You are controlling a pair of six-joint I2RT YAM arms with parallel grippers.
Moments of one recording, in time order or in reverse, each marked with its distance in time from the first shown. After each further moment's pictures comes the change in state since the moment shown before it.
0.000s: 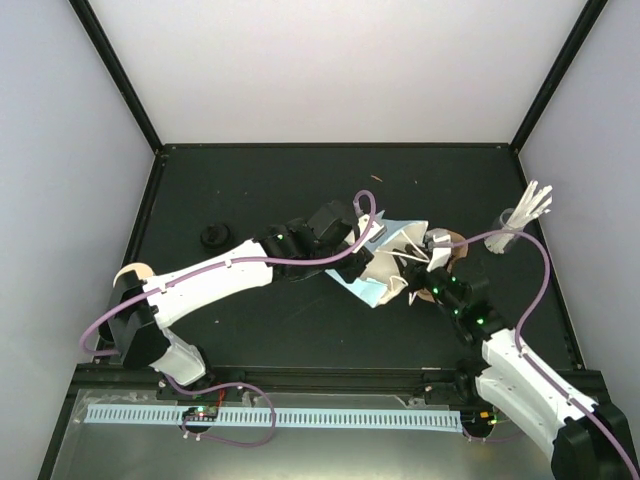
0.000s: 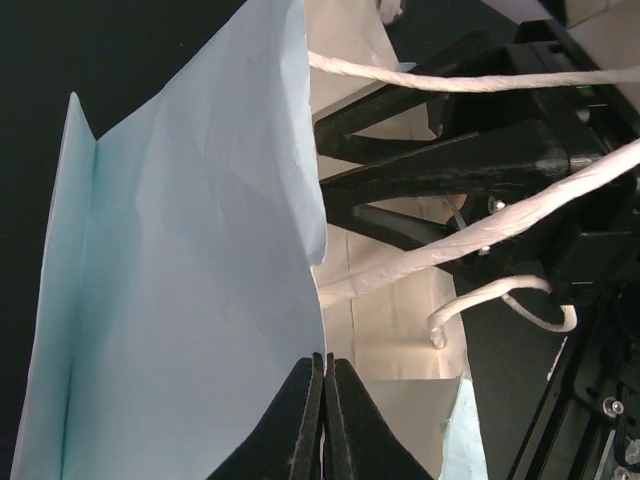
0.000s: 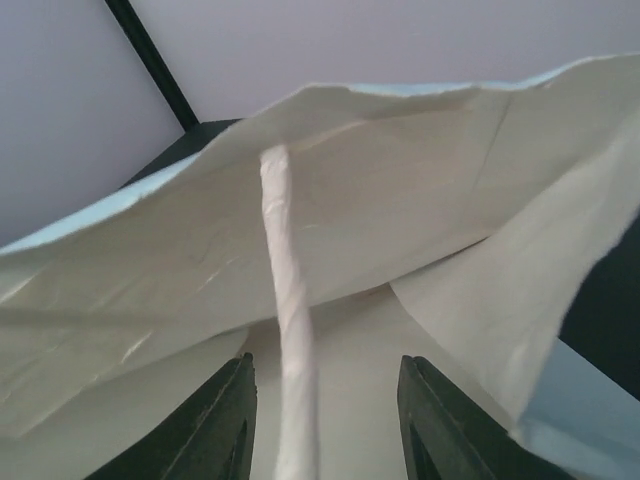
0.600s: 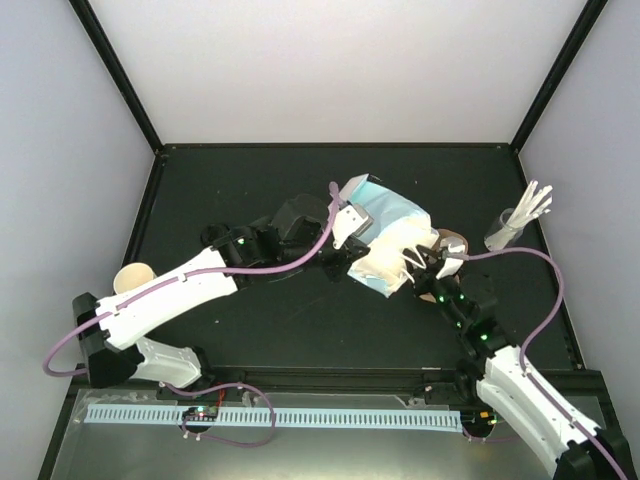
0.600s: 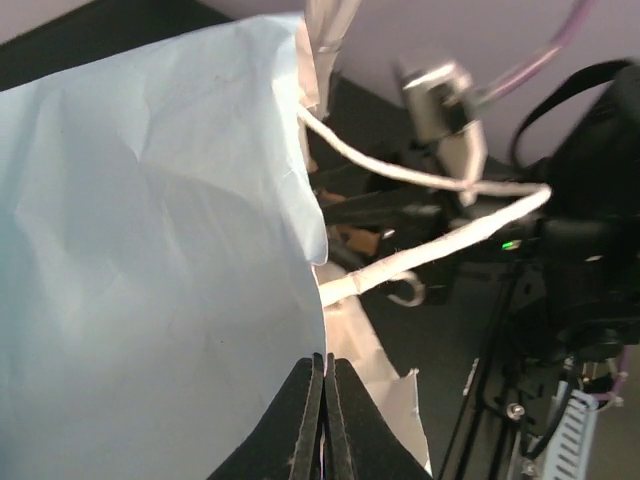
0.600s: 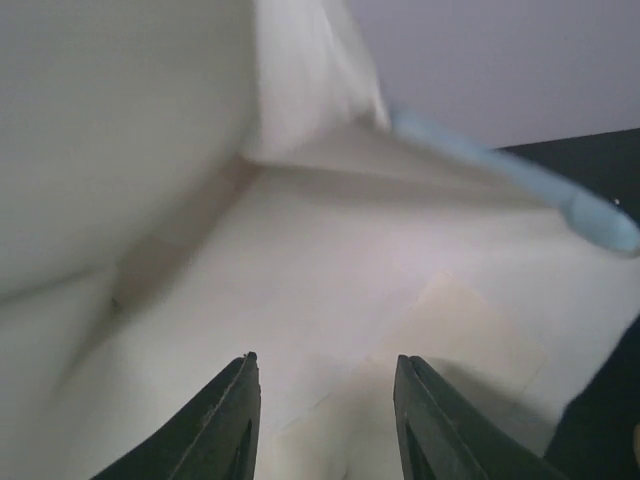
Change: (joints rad) left arm -0.005 -0.200 0.011 0.000 0.092 0.007; right arm 0.000 -0.108 -0.096 0.085 0.103 0.114
